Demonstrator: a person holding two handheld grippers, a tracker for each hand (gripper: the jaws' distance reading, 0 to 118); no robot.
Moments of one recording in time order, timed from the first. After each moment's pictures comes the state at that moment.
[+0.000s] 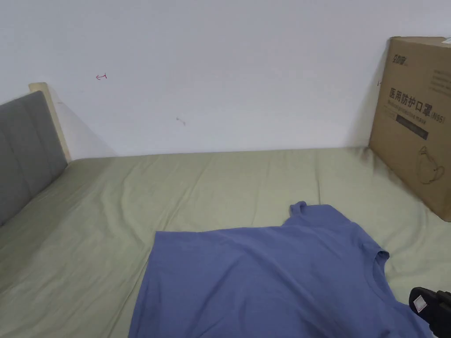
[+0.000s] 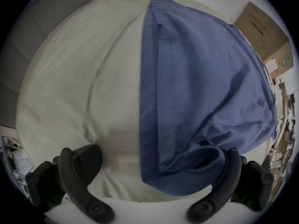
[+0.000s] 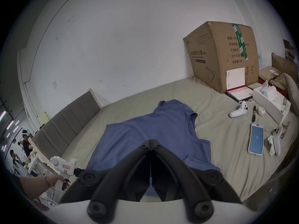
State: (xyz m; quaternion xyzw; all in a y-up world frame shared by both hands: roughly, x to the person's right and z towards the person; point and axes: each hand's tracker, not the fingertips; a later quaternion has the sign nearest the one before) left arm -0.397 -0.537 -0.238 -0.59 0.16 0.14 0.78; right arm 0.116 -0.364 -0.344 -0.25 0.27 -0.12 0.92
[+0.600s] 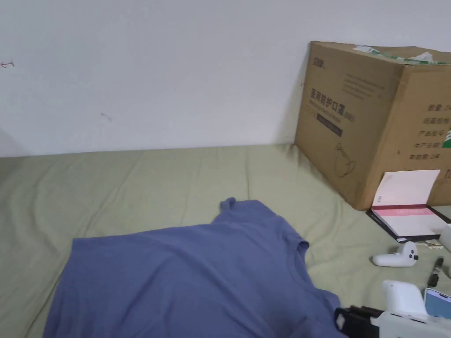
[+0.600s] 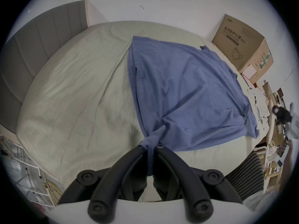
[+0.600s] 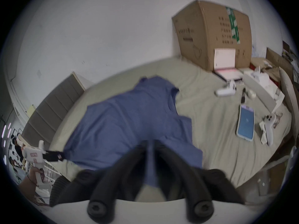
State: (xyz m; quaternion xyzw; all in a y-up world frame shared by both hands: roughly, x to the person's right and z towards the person) left arm -0.368 -0.460 -0.192 -0.47 0.12 0.15 0.86; right arm 0.152 -0.409 -0.383 -0.40 0.21 -0.07 0.89
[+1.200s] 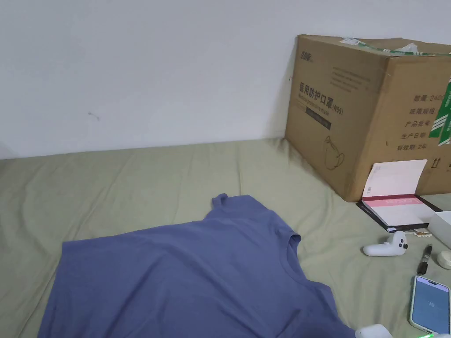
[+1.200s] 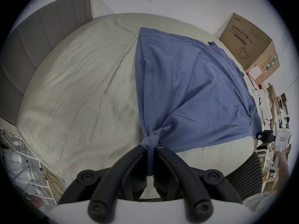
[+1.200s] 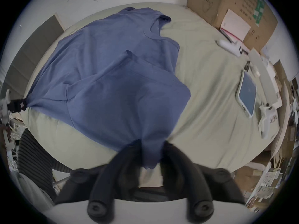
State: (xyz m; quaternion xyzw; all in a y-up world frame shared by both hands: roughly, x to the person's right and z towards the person) left arm -0.373 -0.476 -0.195 -0.50 0.14 0.17 0.84; right arm 0.160 -0.493 -0.389 -0.55 0.18 0.12 0.80
